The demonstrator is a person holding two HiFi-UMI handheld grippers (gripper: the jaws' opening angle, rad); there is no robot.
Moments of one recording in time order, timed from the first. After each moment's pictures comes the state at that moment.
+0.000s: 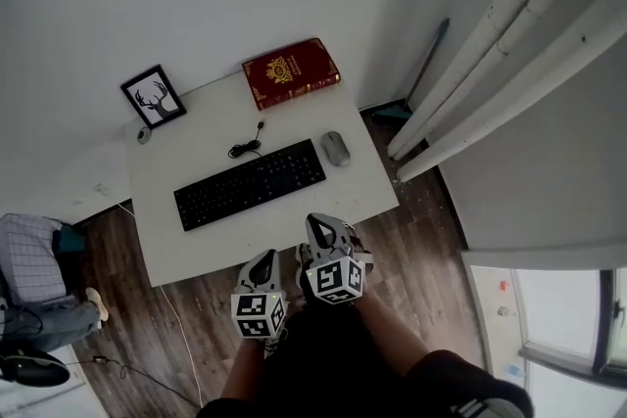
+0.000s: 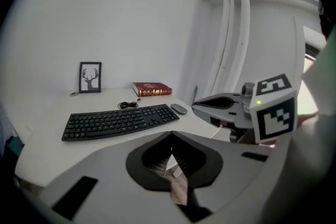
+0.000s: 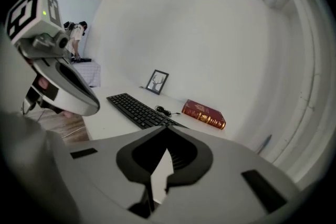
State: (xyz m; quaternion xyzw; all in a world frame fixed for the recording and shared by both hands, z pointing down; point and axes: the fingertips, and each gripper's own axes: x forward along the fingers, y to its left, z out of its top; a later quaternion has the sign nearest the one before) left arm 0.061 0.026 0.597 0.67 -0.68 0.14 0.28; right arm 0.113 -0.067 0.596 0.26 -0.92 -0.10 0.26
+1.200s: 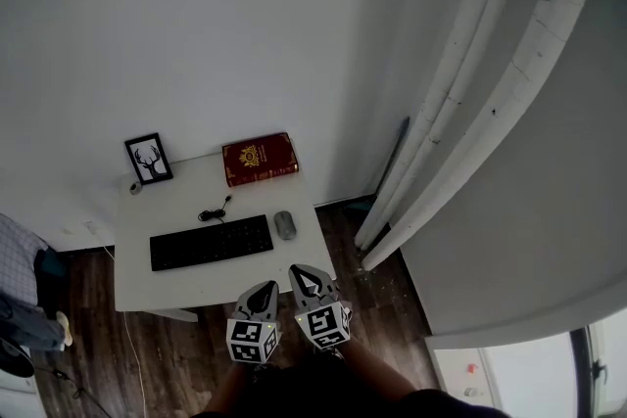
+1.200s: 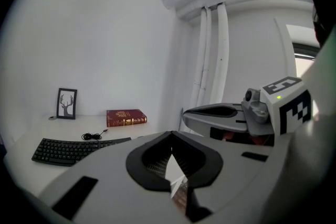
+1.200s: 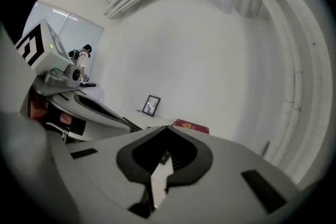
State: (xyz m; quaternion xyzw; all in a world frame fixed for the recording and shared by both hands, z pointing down) left arm 0.202 -0.060 0.500 0.70 -0.69 0.07 0.18; right arm 0.231 -0.105 0.492 0.23 -0.96 -0.08 0.15
